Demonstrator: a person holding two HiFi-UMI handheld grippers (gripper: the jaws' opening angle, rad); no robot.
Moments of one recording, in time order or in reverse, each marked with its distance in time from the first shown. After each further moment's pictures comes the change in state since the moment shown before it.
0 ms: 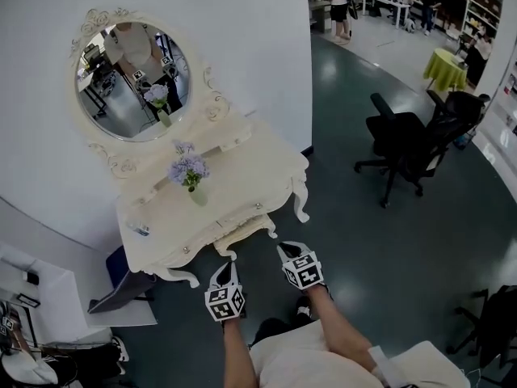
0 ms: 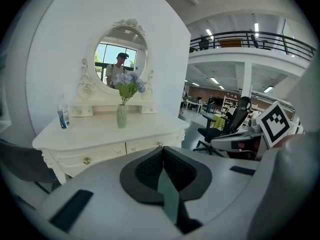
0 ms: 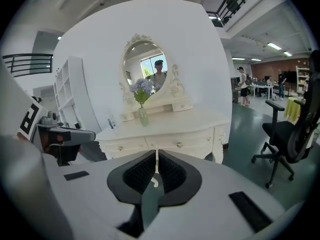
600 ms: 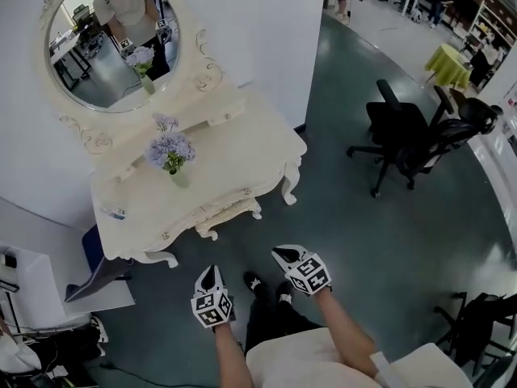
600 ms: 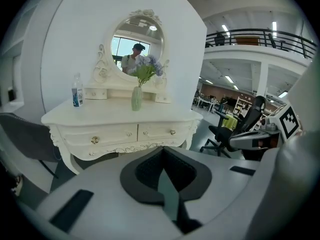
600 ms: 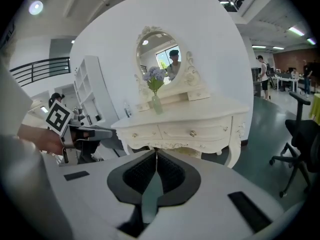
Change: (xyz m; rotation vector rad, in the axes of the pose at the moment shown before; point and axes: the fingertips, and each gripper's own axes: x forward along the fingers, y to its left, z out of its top) left arm 0.022 0.040 -0.067 -0.119 0.055 0.116; right arm 0.018 -0.004 -0.051 -0.067 0.086 0.237
